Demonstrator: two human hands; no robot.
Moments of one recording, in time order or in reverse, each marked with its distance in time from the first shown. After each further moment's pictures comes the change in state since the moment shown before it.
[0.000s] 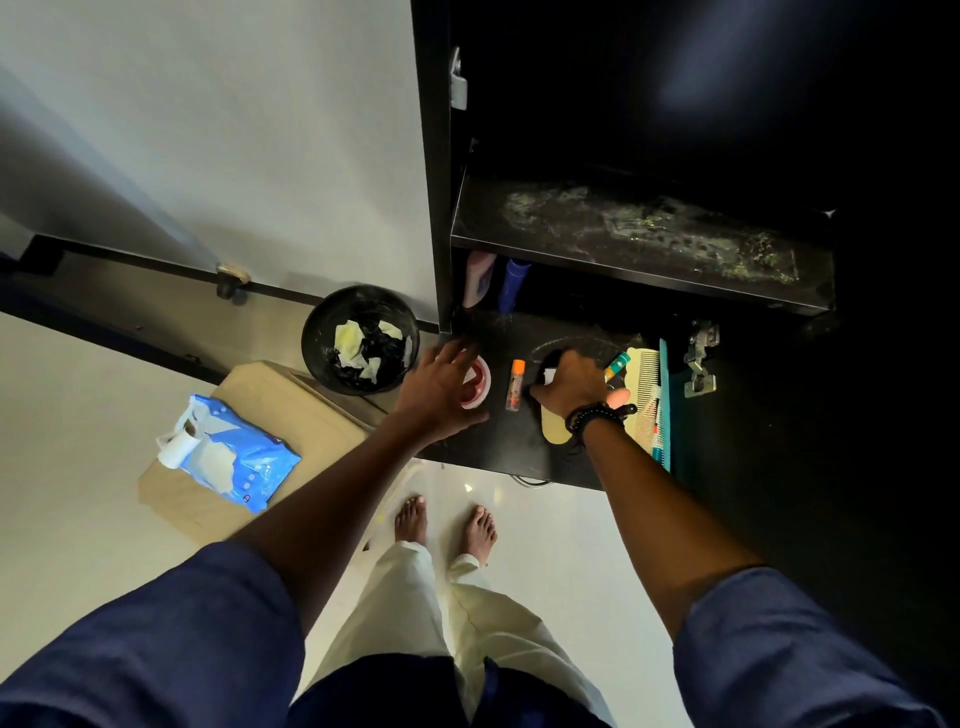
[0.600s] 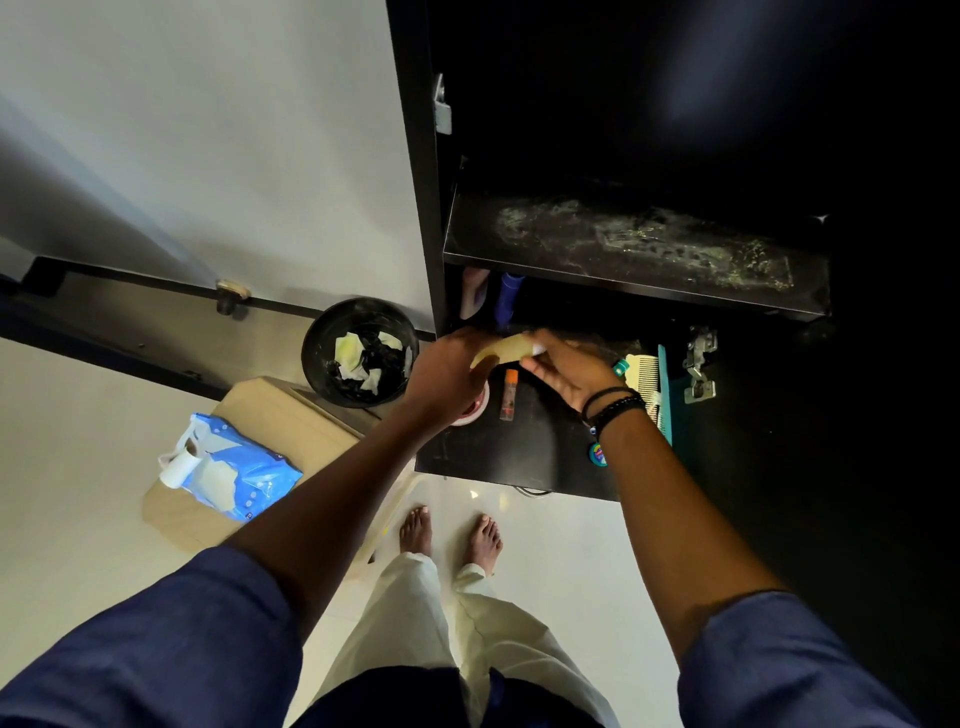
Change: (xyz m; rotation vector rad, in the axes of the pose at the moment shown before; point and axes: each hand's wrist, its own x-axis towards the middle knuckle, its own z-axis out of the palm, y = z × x) left_hand 0.020 0.025 -0.034 -0.202 0.278 0.148; right_hand 0.023 -0.021 -0.027 1.342 -0.292 0.402
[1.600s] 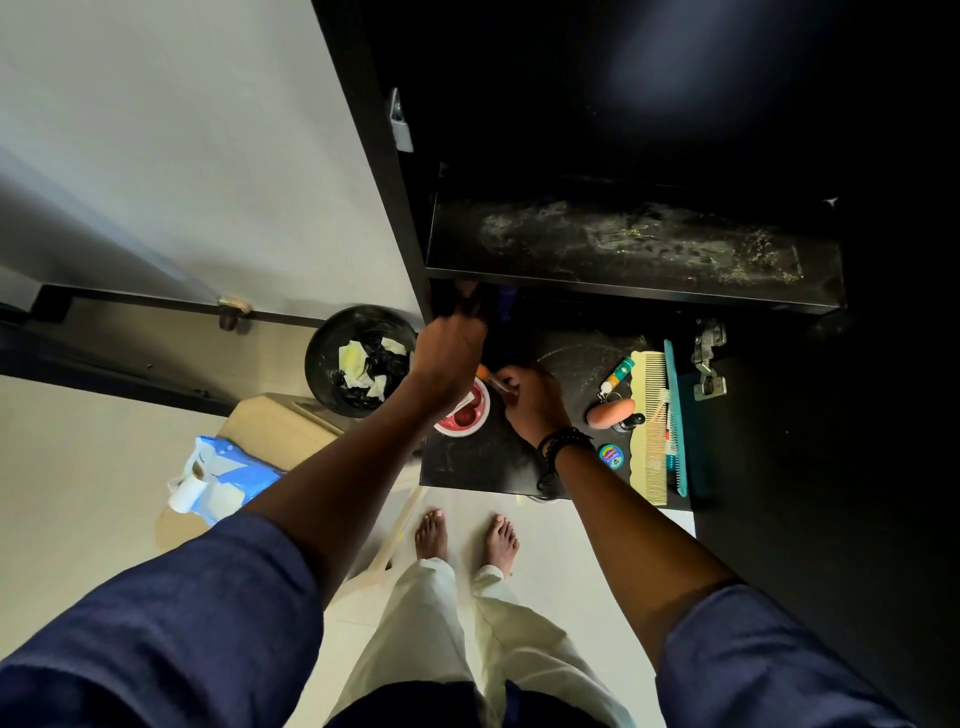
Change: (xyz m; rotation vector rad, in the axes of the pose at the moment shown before) left_hand 0.042 0.009 -0.007 0.498 -0.181 -0.043; right_hand 0.029 0.074 0.006 -1.133 0.064 -0.619
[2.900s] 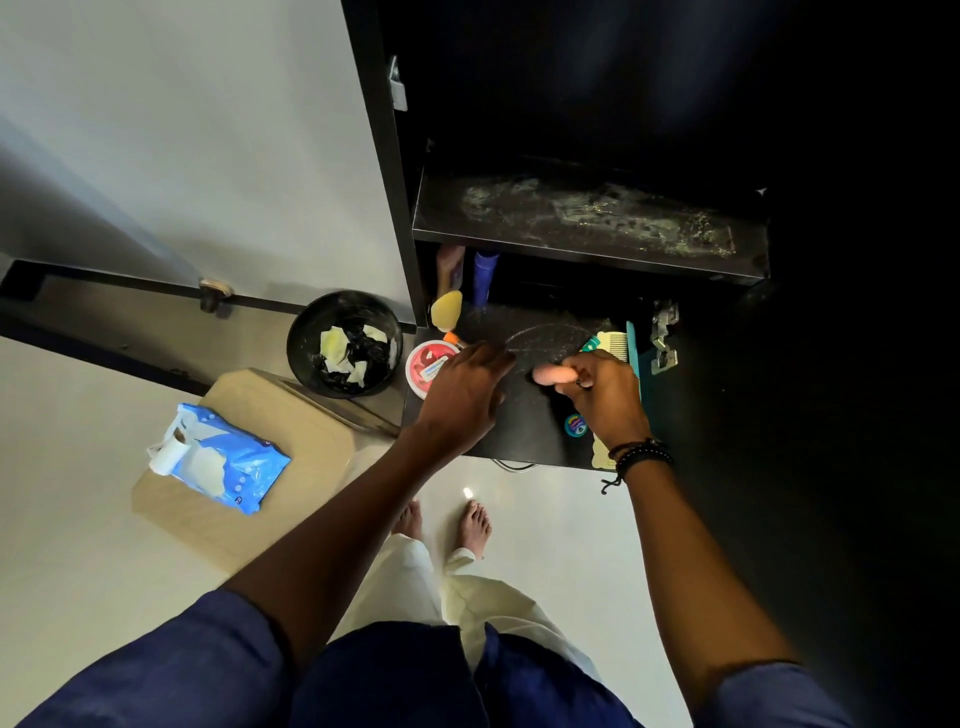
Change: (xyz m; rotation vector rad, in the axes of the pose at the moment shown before) left_hand -0.088 0.049 0.022 -0.336 0.078 0.168; right_hand -0.076 0.032 -0.106 -0.165 0.170 0.018
